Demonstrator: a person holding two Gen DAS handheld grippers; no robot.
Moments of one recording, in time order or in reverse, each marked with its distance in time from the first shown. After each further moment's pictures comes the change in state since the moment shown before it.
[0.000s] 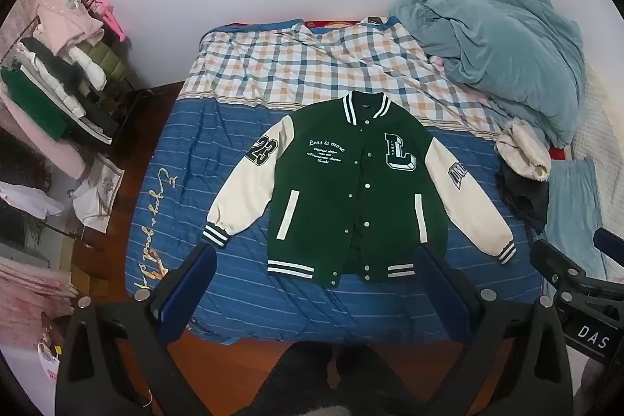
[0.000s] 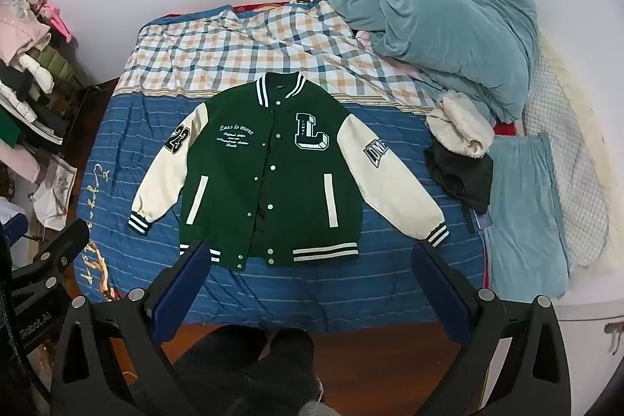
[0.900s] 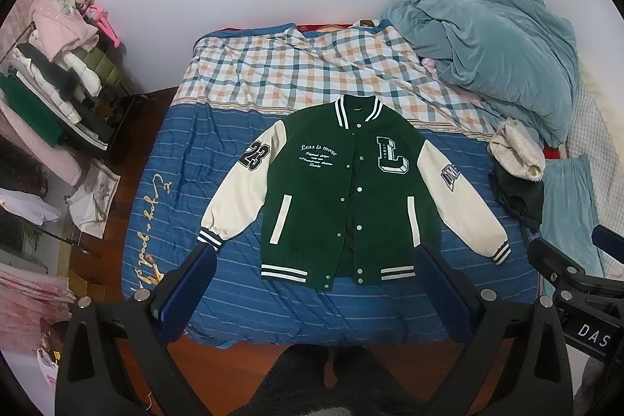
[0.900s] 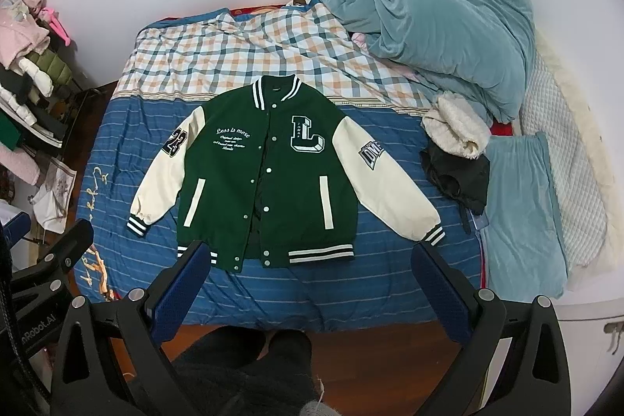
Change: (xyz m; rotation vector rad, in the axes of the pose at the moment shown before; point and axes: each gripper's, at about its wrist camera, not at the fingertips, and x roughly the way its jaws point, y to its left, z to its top) left arm -0.006 -0.032 0.007 0.010 -0.010 -0.019; right arm -0.009 -0.018 0.001 0.009 -0.002 -0.004
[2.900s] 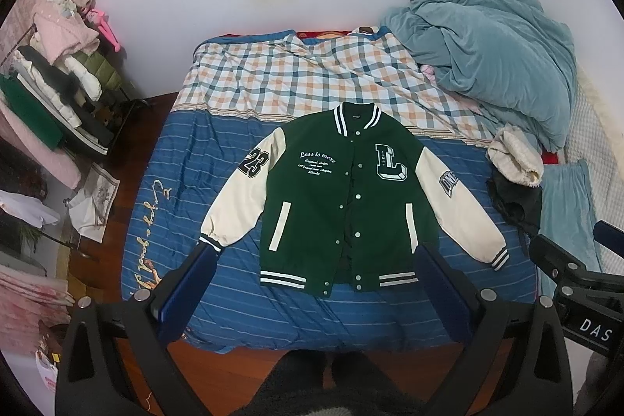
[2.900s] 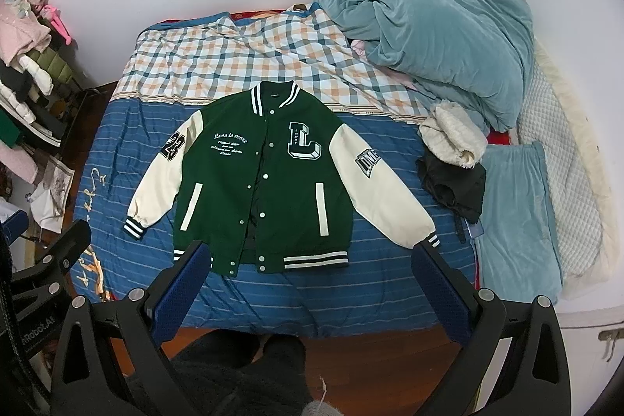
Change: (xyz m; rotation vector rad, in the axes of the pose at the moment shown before) left arm -0.010 0.007 0.019 -0.007 -0.012 -0.013; right arm -0.006 0.000 0.019 -0.003 -0.010 -0.010
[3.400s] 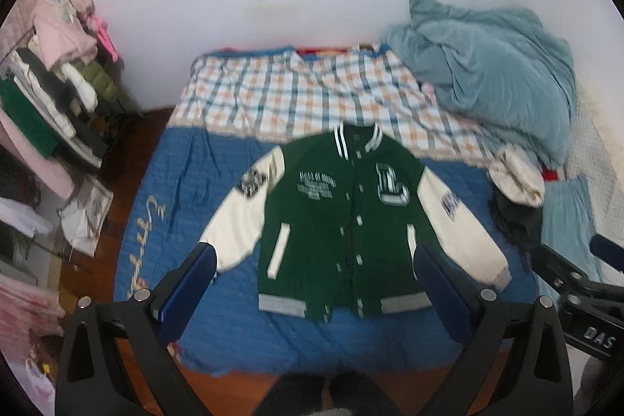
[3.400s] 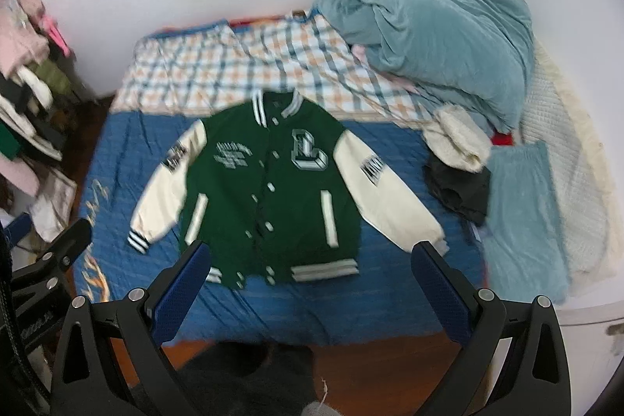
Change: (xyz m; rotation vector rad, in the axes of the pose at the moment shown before) left arm 0.031 0.017 0.017 -0.005 -0.096 -0.014; right arm 0.006 -0.010 0.006 0.034 -0.065 0.043
